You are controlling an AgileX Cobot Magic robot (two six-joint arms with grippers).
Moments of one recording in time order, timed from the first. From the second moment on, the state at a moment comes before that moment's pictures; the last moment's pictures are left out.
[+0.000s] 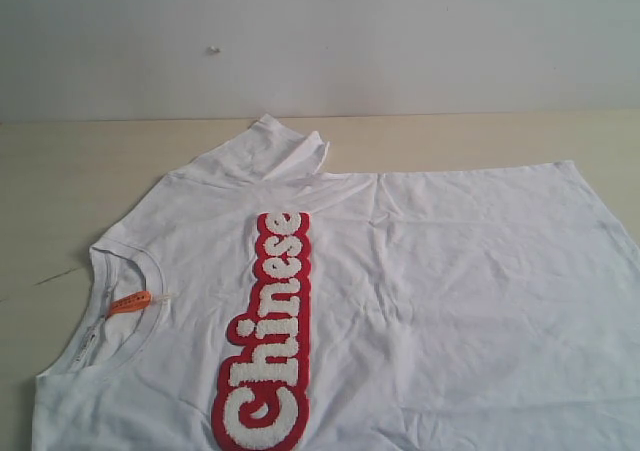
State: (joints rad) left arm -0.43 0.80 -1.06 0.11 0.58 0.13; right arm 0.02 0.42 -0.81 0.05 0.59 -0.32
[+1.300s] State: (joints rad) left arm -0.56 1.55 -1.18 0.10 1.02 1.12; right arm 0.06 1.34 -1.14 0.07 1.08 -1.20
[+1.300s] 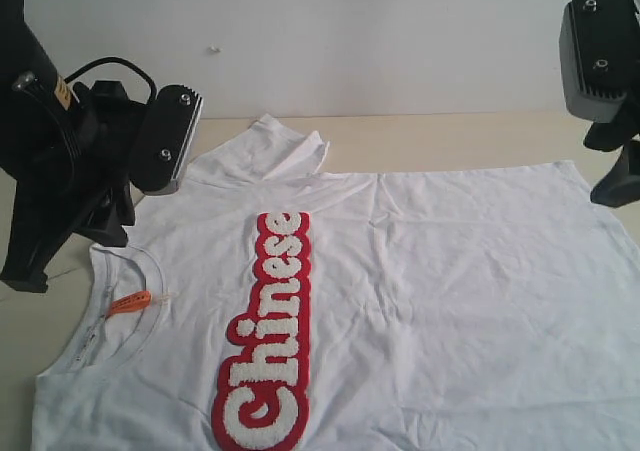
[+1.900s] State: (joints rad) left arm -0.56 1.55 -1.17 -0.01 0.98 1.02; right arm 0.06 1.40 -0.88 -0.04 1.07 -1.27
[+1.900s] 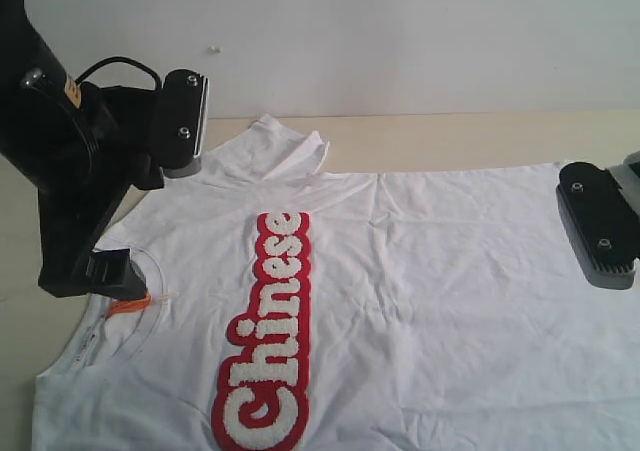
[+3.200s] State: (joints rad) left arm -0.31 1.82 -1.16 -0.10 0.89 1.42; right arm -0.07 1.66 -0.96 -0.05 0.83 -1.40
